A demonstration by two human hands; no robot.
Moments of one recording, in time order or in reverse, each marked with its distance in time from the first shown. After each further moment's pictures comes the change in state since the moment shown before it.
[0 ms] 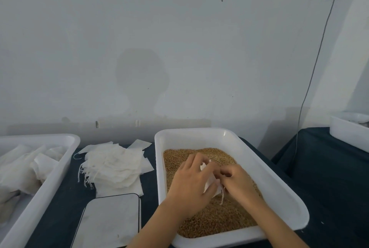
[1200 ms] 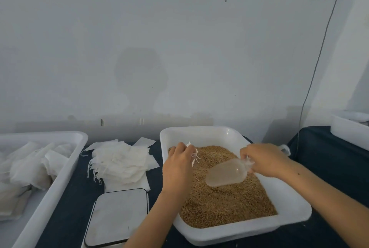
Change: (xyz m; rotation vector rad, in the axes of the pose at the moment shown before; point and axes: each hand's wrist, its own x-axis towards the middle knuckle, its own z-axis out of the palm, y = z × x) left_hand 0.006 -0.026 -0.008 0.051 0.118 -0.436; right_hand 0.019 -0.036 -0.078 -1.054 -0.290 -0.049
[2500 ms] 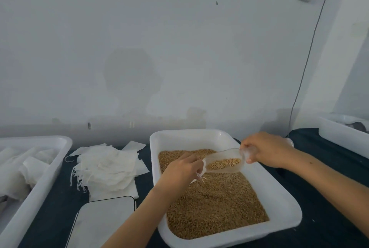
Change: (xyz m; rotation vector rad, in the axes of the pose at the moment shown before) left_hand 0.019 -0.010 0.023 -0.015 -0.271 0.545; right_hand -0.005 0.021 -0.037 0.102 0.037 0.017
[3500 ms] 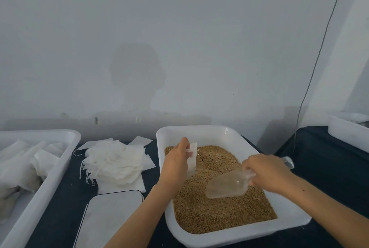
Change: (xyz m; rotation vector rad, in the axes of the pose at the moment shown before) left_hand -0.004 -0.005 -0.006 -0.301 0.223 -0.496; right_hand -0.010 -0.022 0.055 -0.147 -0.059 0.013
